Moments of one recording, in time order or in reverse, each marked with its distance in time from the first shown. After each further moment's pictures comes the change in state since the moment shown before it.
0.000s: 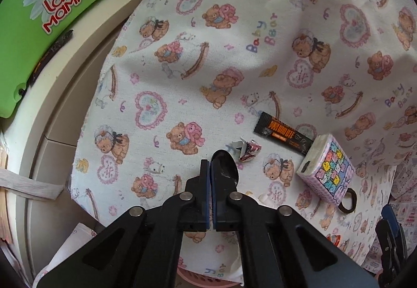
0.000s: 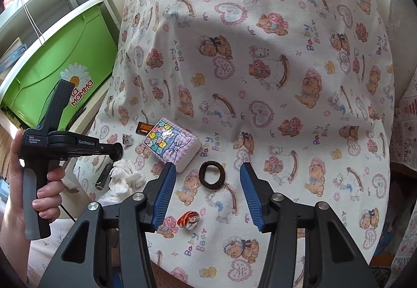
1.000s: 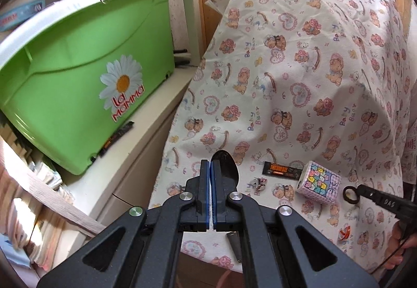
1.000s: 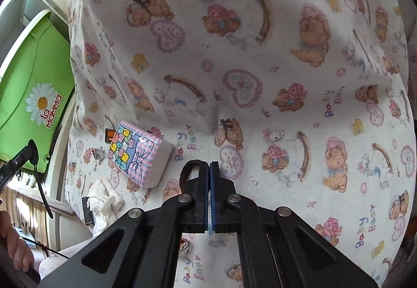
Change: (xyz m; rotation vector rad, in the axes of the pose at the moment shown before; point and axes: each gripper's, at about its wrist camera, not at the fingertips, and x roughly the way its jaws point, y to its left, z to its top) left arm -0.118 0.014 -0.050 0.170 -0.489 0.125; right arm 0.056 -0.036 0.014 0.221 0.139 0.007
